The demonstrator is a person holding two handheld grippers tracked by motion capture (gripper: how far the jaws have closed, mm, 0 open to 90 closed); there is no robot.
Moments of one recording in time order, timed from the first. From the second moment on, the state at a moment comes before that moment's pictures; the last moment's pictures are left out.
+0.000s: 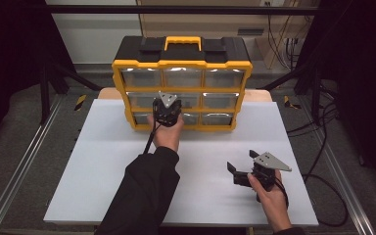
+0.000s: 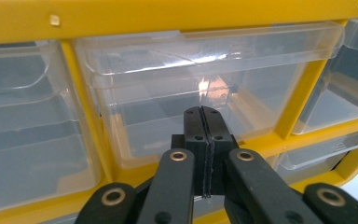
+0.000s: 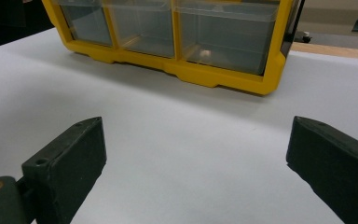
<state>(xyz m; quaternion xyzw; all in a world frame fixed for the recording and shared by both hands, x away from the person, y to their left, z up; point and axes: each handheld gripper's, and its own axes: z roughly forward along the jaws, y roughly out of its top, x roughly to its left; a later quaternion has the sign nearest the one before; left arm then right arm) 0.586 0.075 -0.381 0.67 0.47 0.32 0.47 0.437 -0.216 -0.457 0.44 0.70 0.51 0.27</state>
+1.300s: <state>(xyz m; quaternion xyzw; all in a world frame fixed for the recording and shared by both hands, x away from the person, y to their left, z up) 0.584 0.072 -0.381 0.68 0.46 0.32 0.47 0.439 -0.219 -0.459 0.44 0.69 0.50 0.27</state>
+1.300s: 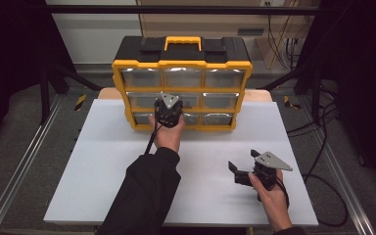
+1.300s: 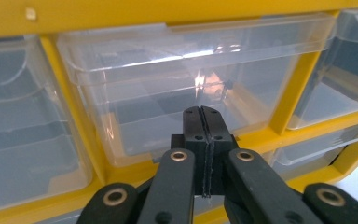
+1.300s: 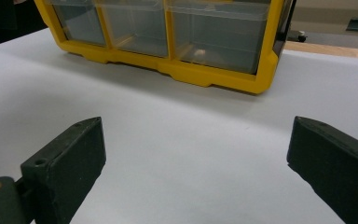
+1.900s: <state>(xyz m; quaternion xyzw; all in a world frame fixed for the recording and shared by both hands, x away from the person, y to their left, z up) 0.564 0.082 -0.371 0.69 0.42 0.31 0.49 0.441 -0.218 -0.458 0.44 0.69 0.51 0.27</state>
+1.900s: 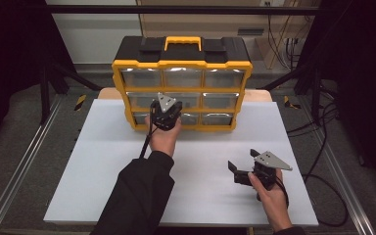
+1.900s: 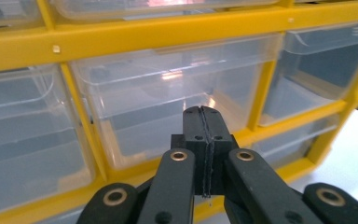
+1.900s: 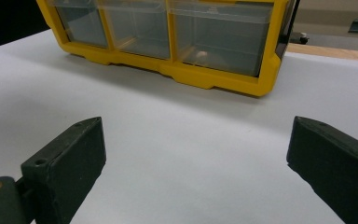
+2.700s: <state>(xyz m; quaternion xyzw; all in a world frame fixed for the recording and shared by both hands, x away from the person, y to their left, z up) 0.512 0.123 -0.337 0.69 0.37 0.29 0.55 0.443 -0.216 -0.457 0.43 0.70 0.51 0.26</state>
